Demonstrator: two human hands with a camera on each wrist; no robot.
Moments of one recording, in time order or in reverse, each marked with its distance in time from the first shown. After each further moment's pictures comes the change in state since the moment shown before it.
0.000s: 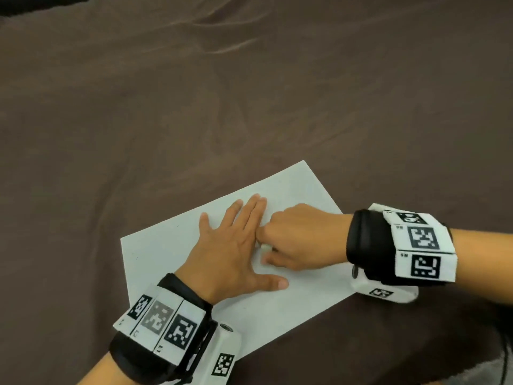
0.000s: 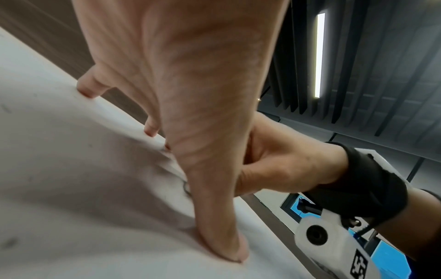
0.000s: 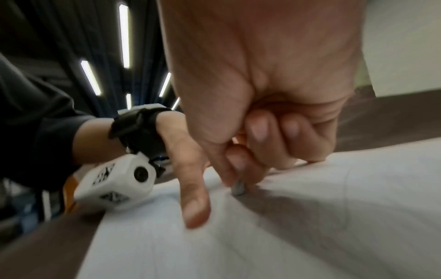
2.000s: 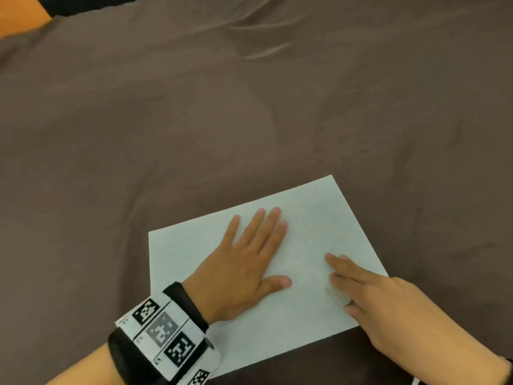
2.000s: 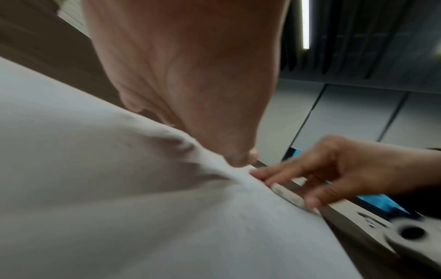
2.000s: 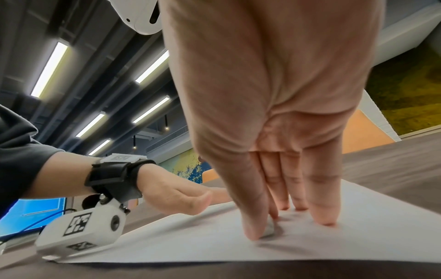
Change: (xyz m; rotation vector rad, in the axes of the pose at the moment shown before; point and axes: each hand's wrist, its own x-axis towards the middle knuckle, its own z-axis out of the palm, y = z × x) left_hand -0.014 -0.012 0.016 0.082 0.098 0.180; right_hand -0.085 -0.019 0.035 0.184 -0.114 0.444
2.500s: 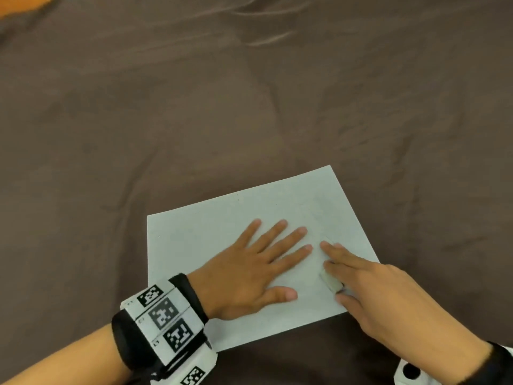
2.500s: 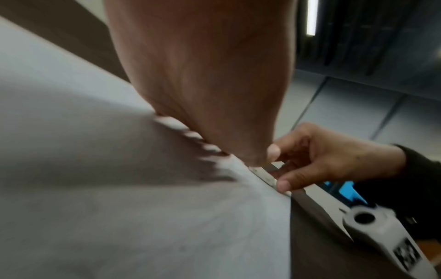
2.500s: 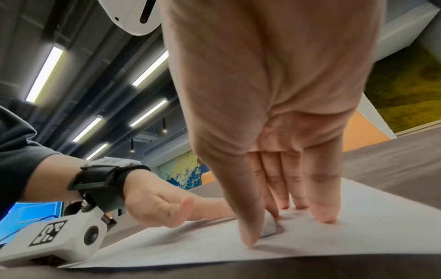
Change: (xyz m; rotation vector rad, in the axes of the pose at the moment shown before) left_hand -0.002 0.018 -0.001 -0.014 -0.108 0.203; right_hand -0.003 0.001 0.001 -0.001 0.046 -0.040
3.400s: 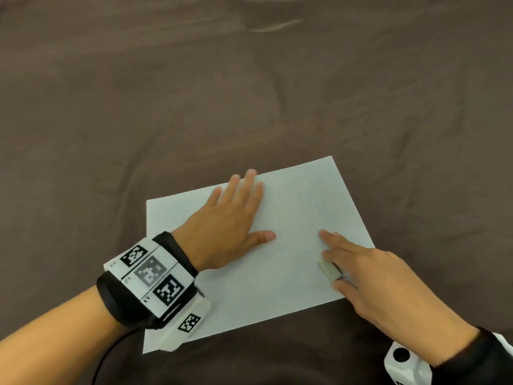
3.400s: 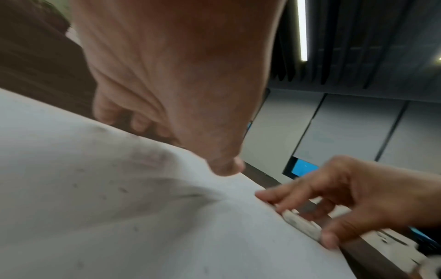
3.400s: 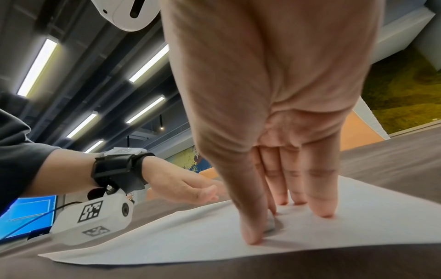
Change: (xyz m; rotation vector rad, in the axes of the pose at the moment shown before) left_hand -0.004 -0.027 -0.020 -0.047 -0.007 -0.389; right_hand 0.000 -0.003 0.001 0.060 0.069 0.015
